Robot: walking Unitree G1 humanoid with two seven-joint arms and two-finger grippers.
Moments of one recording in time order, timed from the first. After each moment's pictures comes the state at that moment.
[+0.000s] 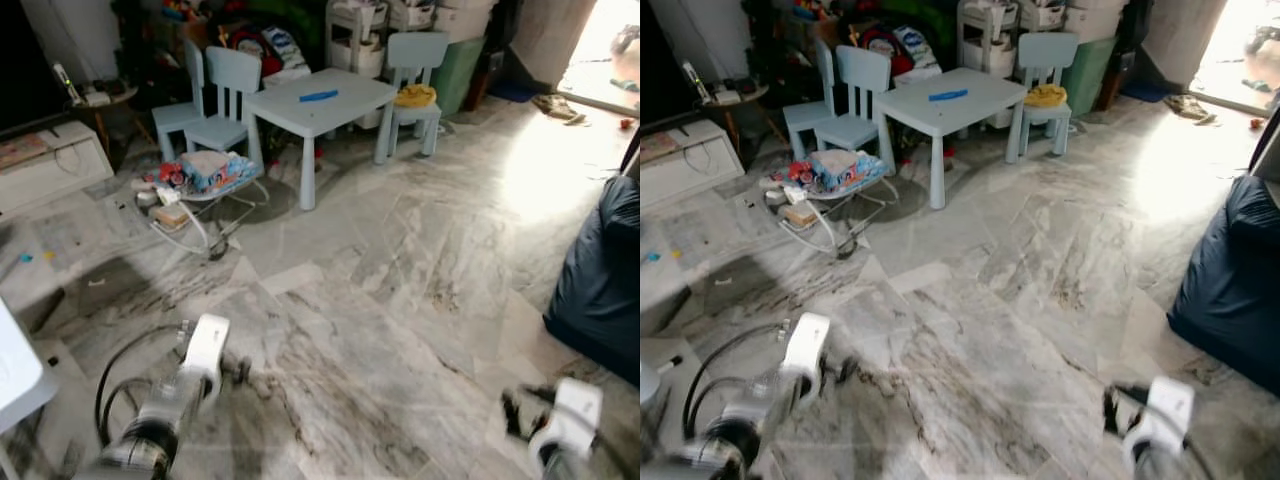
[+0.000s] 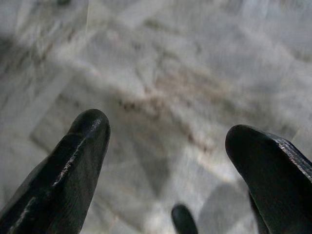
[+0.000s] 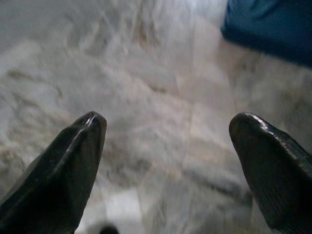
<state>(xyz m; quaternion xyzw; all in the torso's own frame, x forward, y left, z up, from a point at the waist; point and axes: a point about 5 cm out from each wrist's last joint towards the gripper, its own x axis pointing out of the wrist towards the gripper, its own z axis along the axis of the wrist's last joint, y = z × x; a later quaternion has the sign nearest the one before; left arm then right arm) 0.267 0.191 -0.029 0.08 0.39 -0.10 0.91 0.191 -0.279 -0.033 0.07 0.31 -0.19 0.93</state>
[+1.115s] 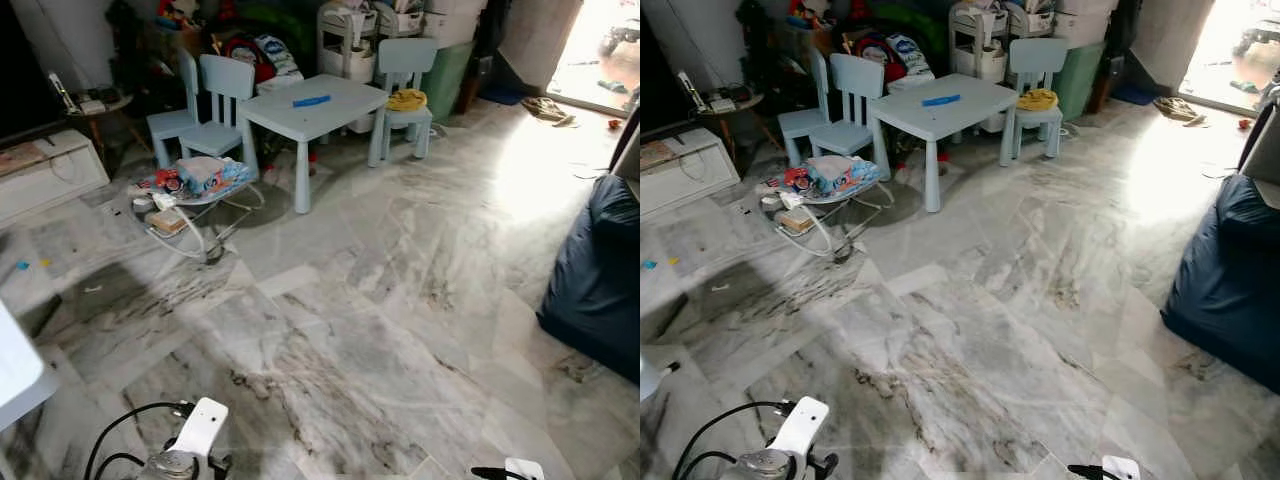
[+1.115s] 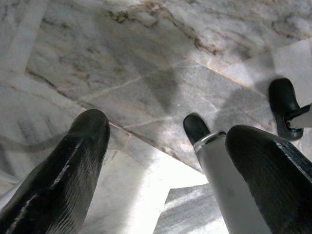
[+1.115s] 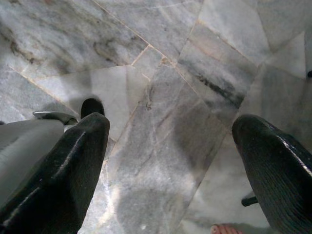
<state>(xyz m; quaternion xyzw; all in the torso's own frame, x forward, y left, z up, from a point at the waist) 0.194 0.196 -0.078 0.15 0.50 -0.12 0.85 0.123 -0.252 -0.094 0.00 0.51 -0.13 0.85</state>
